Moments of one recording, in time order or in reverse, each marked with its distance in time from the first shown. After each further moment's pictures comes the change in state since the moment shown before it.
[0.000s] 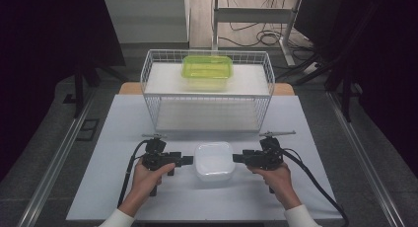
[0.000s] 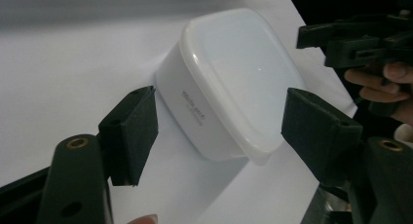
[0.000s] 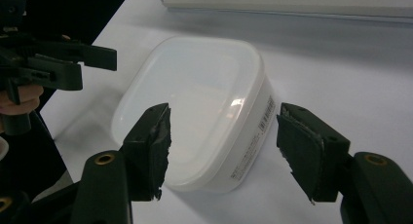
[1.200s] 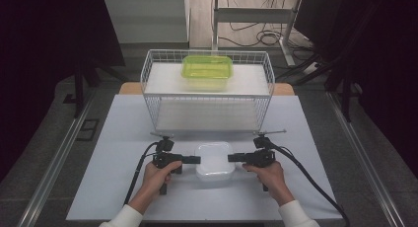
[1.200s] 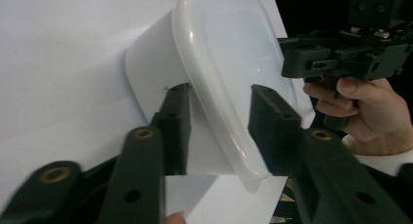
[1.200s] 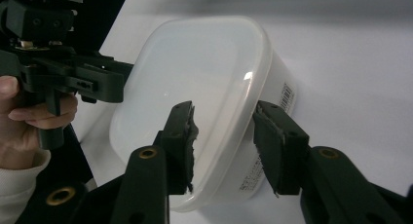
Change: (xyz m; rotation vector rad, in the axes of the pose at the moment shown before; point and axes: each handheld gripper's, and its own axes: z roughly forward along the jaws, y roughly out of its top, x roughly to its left) left arm 0.019 0.000 0.033 0.065 -0.147 -0.178; right arm -0.016 0.000 0.028 0.086 0.099 0.128
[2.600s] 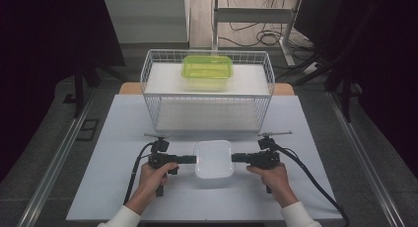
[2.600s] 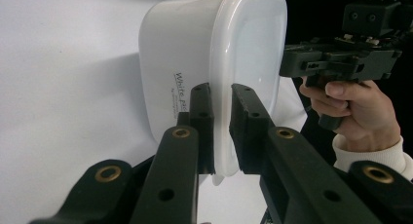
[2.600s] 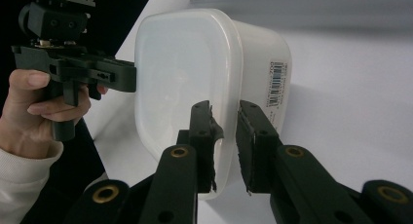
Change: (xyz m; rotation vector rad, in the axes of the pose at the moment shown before) left arm -0.007 -0.005 -0.014 -0.047 -0.019 0.038; right arm 0.007 -0.005 -0.015 -0.047 0.038 -0.050
